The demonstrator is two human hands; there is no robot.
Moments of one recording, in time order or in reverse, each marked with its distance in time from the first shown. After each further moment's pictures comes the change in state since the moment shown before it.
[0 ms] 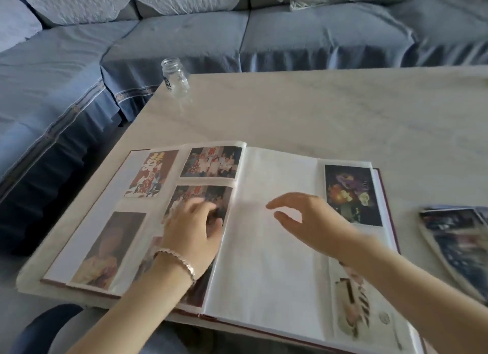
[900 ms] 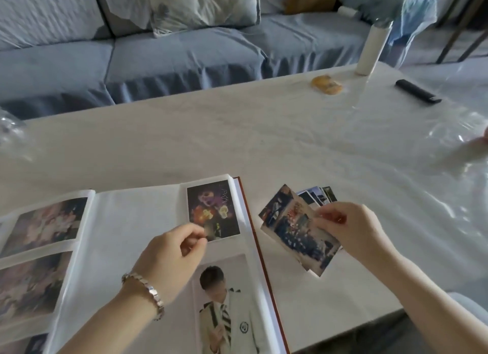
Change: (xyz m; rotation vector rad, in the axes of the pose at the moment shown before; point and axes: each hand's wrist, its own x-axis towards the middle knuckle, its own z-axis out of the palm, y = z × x) left_hand 0.016 0.165 0.054 -0.357 -0.281 0.299; right_hand -0.176 0.138 -0.117 0.039 0.586 0.731
